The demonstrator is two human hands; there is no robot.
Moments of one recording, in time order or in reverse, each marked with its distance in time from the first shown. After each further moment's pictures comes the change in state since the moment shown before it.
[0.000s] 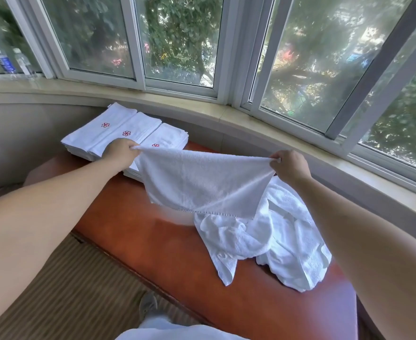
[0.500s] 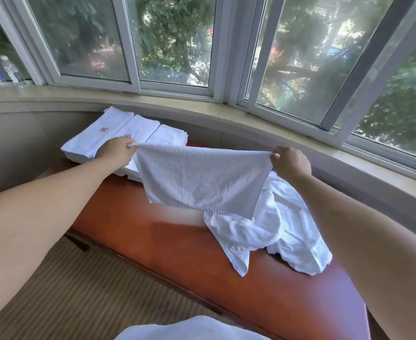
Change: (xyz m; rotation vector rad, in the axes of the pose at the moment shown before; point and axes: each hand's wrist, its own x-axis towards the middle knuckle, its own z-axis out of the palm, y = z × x) left_hand -0.002 -0.024 -0.049 0.083 -0.054 0.019; right_hand -0.038 -0.045 0.012 -0.095 0.073 0.125
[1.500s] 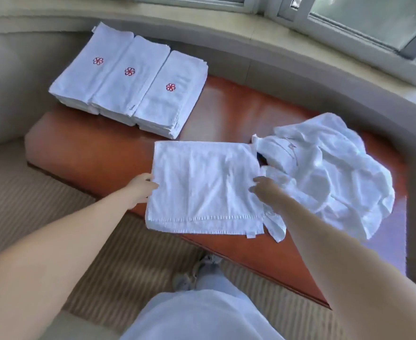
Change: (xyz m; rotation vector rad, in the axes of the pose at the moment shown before) left_hand 0.003 -0.179 0.159 -0.391 -0.605 -0.565; right_hand -0.056 -0.042 0.256 0.315 -0.704 0.399
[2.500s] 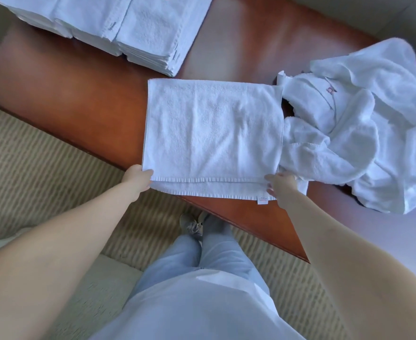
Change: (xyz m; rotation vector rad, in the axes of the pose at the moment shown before) left_hand 0.060 -0.114 0.060 -0.100 0.236 -0.243; right_hand 0.070 0.122 0.080 0.546 0.115 0.487
